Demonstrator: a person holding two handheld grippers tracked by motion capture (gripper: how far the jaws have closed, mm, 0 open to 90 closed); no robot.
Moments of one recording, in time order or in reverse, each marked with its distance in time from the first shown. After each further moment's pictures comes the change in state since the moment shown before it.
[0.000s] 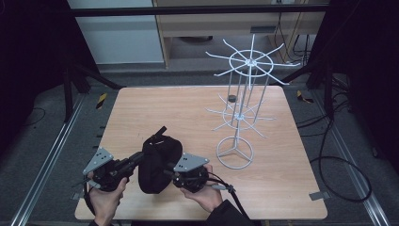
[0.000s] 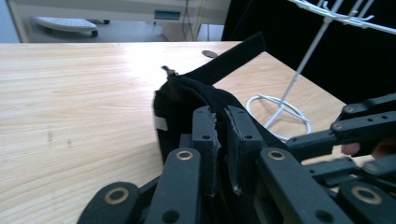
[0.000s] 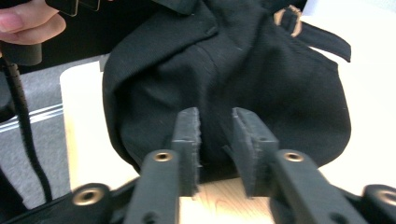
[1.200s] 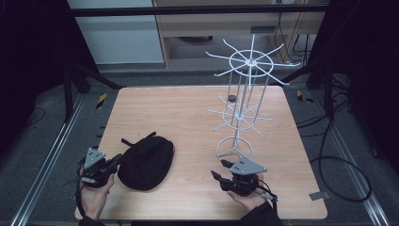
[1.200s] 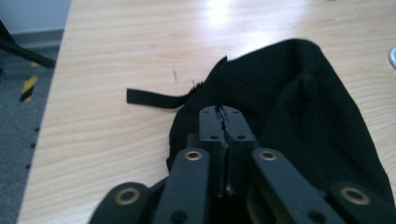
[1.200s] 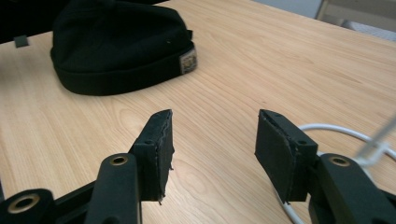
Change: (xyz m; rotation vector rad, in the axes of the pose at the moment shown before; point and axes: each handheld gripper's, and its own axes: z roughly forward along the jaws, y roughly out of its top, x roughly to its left) left arm 0.062 -0.031 0.005 0.140 0.313 0.046; right arm -0.057 -0.082 -0.094 -0.011 -0.221 0.134
